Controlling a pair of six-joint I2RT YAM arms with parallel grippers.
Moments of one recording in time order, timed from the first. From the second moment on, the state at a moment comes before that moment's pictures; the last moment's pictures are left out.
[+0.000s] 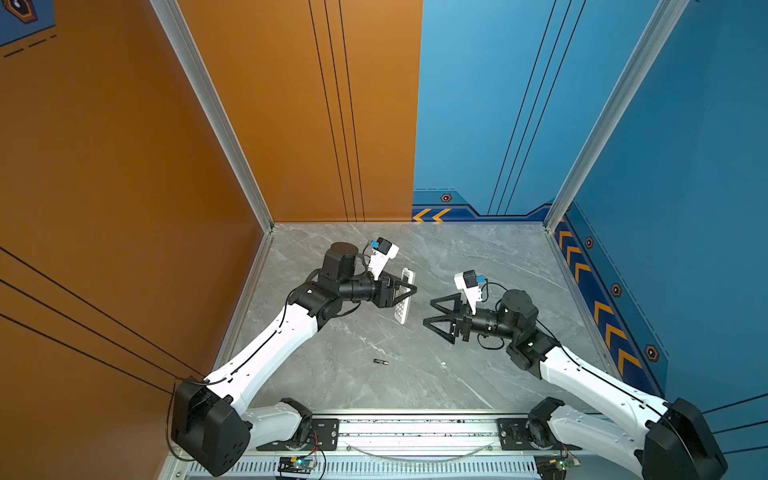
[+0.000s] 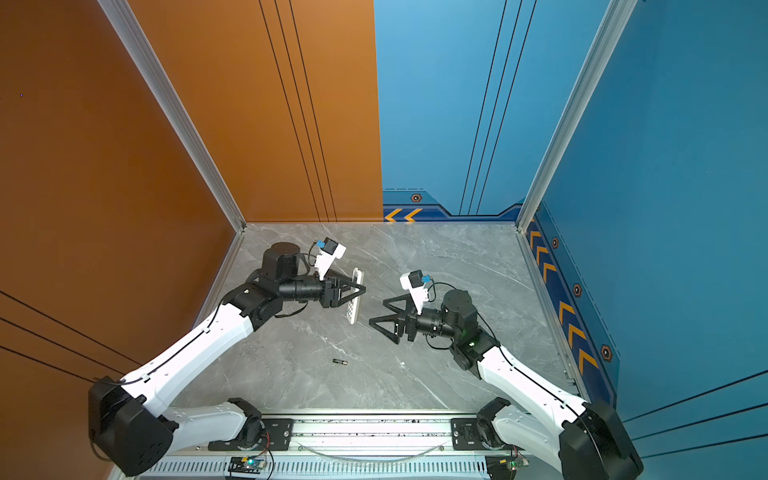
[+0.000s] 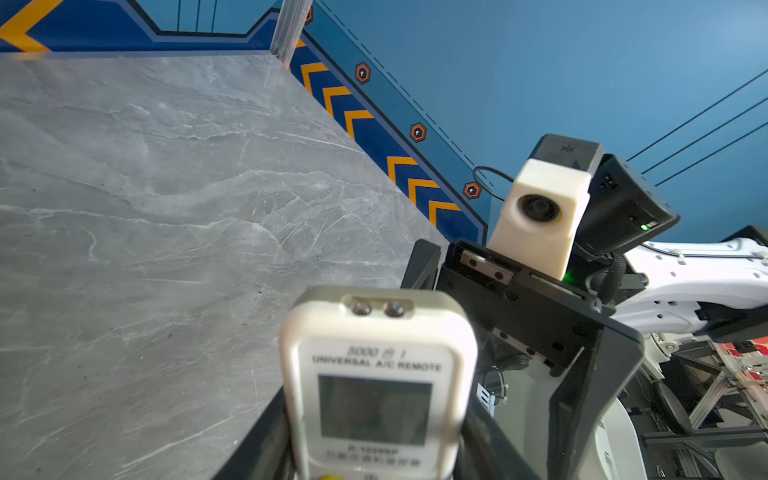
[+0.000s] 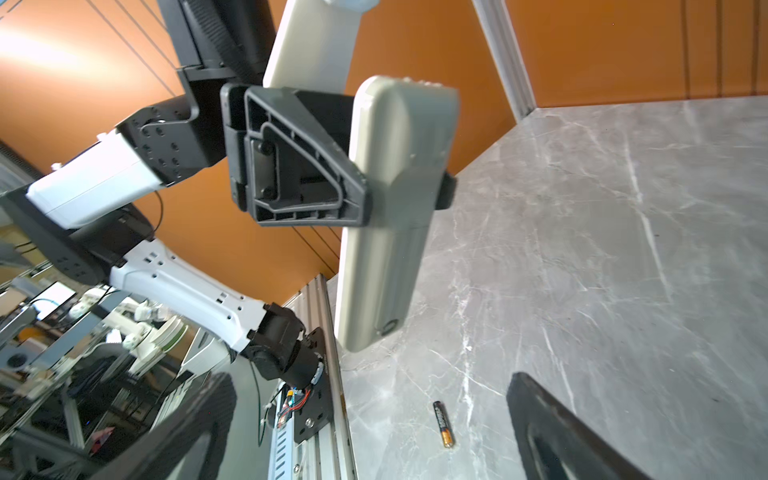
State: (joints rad) left arm -0.50 1.25 1.07 -0.27 0.75 -0.31; right arm 0.58 1.05 0.53 0.45 -0.75 0.52
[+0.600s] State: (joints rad) left arm -0.58 1.23 1.07 -0.18 0.89 -0.33; right arm 0.64 1.20 0.54 0.72 -0.82 0.58
